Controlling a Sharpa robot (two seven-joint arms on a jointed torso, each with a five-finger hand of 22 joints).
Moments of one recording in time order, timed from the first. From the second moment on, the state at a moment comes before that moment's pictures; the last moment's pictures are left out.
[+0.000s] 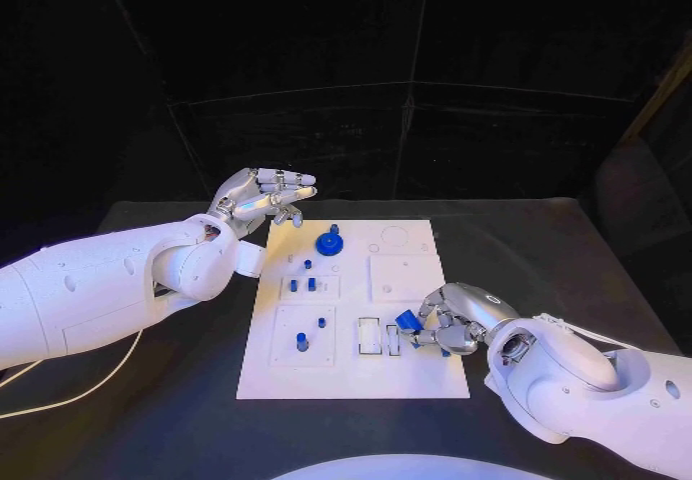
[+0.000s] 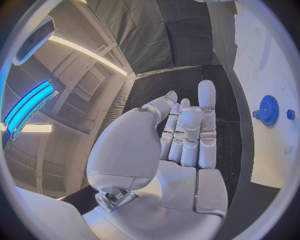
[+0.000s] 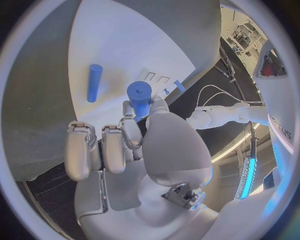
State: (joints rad) left arm 1.29 -0.81 -0.18 1.41 0.00 -0.19 0.50; left_hand 1.37 -0.08 0.39 -0.06 0.06 1.03 0.18 0.12 0.07 1.08 0.11 0.22 0.08 1.29 0.02 1.12 0.67 0.18 1.23 0.12 0.63 0.74; right arm 0.98 -1.01 -0.08 1.96 -1.54 -0.52 -0.57; right_hand 1.31 0.01 -0.19 0.28 0.45 0.96 0.08 0.43 0.31 1.39 0.01 1.25 1.23 1.47 -0.05 1.45 1.31 0.05 1.46 0.06 1.48 1.31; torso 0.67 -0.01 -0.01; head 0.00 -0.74
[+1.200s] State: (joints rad) left arm 1.29 -0.81 -0.18 1.42 0.00 -0.19 0.50; left_hand 1.37 -0.08 0.39 -0.06 0.06 1.03 0.18 0.12 0.07 1.08 0.11 0.22 0.08 1.29 0.02 1.12 0.67 0.18 1.23 0.12 0.63 0.74; right arm 0.98 -0.85 -0.08 1.87 -1.38 -0.53 -0.58; right_hand 1.22 0.05 -0.25 0.29 0.33 0.98 0.07 0.45 0.35 1.40 0.00 1.26 1.25 1.47 -0.06 1.45 1.31 0.05 1.47 0.06 1.48 1.31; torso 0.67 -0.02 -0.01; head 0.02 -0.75
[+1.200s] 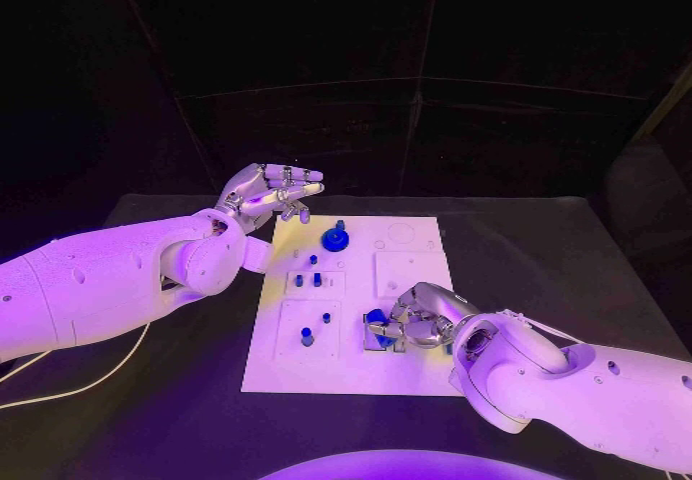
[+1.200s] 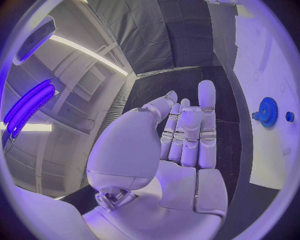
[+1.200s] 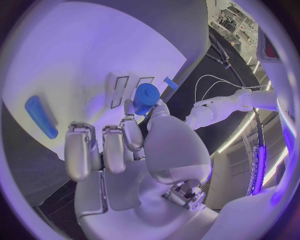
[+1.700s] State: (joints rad) left arm 1.29 -0.81 -0.18 1.42 0.00 -0.19 0.50; left_hand 1.37 -0.08 0.39 -0.06 0.06 1.03 0.18 0.12 0.07 1.08 0.11 0.22 0.08 1.29 0.02 1.12 0.67 0.18 1.23 0.12 0.63 0.74; right arm 0.98 -0.84 -0.08 1.85 -1.39 -0.53 -0.60; right_hand 1.07 0.02 -0.31 0.29 0.06 0.94 0.09 0.44 0.36 1.34 0.01 1.13 1.15 1.47 -0.06 1.43 1.27 0.05 1.45 0.06 1.46 1.31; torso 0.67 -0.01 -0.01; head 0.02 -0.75
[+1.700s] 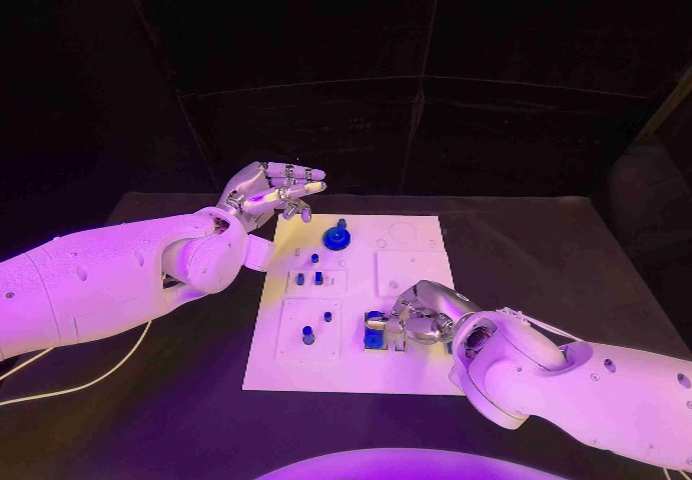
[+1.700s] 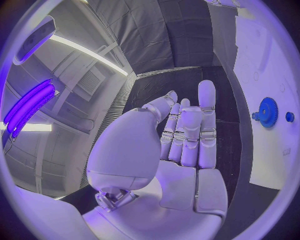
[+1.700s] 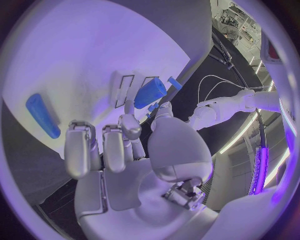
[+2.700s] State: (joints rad) left arm 1.29 -0.81 -0.18 1.42 0.00 -0.19 0.50; left_hand 1.37 -0.08 0.39 -0.06 0.06 1.03 0.18 0.12 0.07 1.08 0.11 0.22 0.08 1.29 0.02 1.12 0.67 0.18 1.23 0.12 0.63 0.74; right arm 0.98 -0.85 -0.08 1.88 -1.46 -0.54 -0.57; right_hand 1.33 0.04 -0.24 0.18 0.18 0.97 0.06 0.53 0.41 1.38 -0.02 1.19 1.22 1.47 -0.07 1.43 1.29 0.05 1.46 0.05 1.46 1.31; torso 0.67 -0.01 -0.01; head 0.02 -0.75
